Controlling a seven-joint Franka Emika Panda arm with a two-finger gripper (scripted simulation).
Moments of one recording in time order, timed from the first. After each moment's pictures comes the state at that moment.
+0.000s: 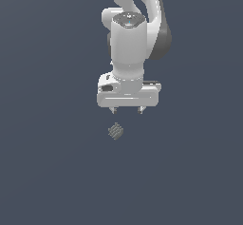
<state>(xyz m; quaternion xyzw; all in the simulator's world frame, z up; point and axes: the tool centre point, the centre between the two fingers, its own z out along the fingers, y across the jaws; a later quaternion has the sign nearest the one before) 0.042 0.022 0.232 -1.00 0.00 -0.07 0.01</state>
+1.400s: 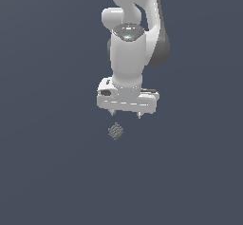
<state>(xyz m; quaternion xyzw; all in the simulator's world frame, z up) 0.043 0.017 0.211 -1.00 0.07 -0.06 0.01</state>
